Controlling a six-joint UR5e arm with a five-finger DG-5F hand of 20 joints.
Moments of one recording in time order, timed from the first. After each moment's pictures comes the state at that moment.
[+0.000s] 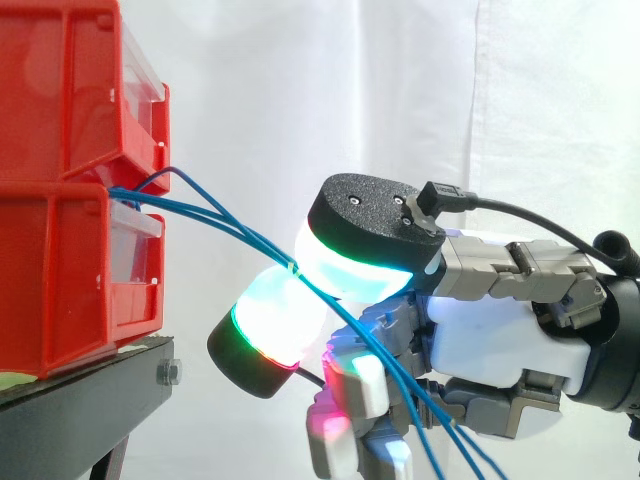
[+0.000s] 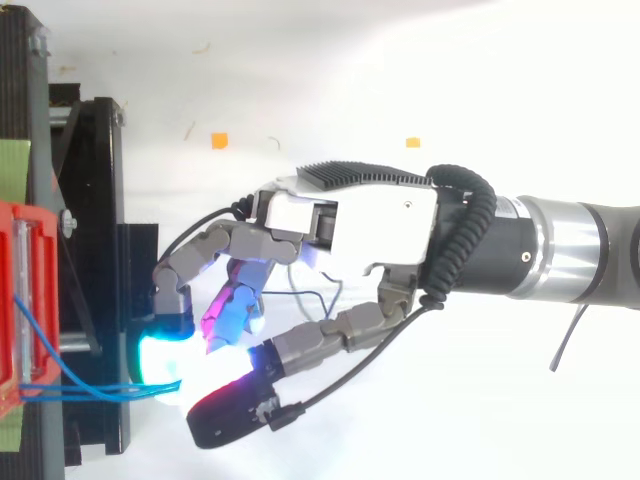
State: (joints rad) arm 0.16 -2.35 -1.31 -2.40 -1.38 -0.26
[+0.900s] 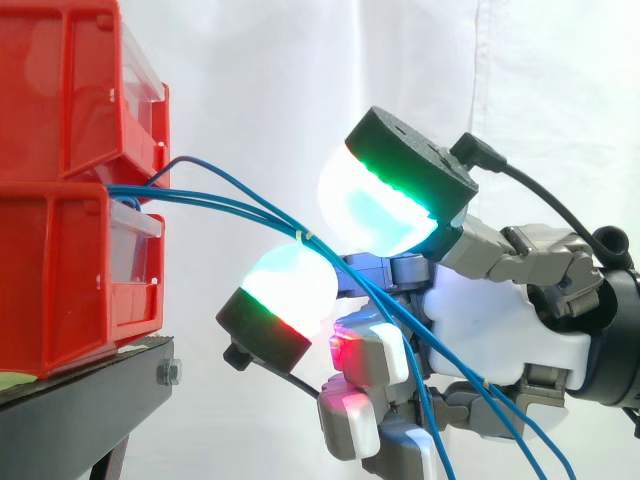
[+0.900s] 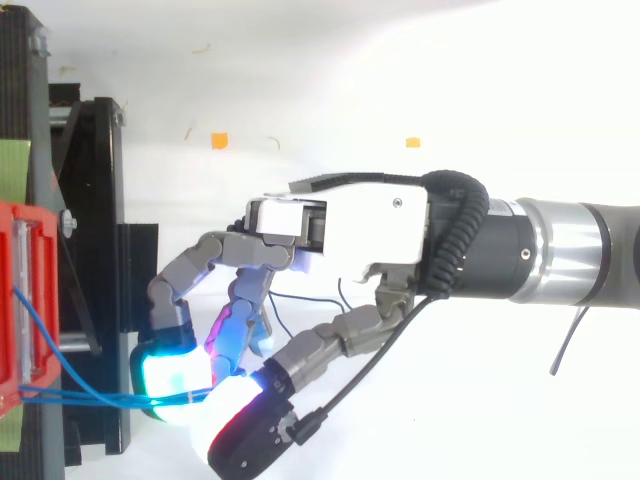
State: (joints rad) arm 0.16 -2.35 -1.28 -2.48 -1.40 -0.12
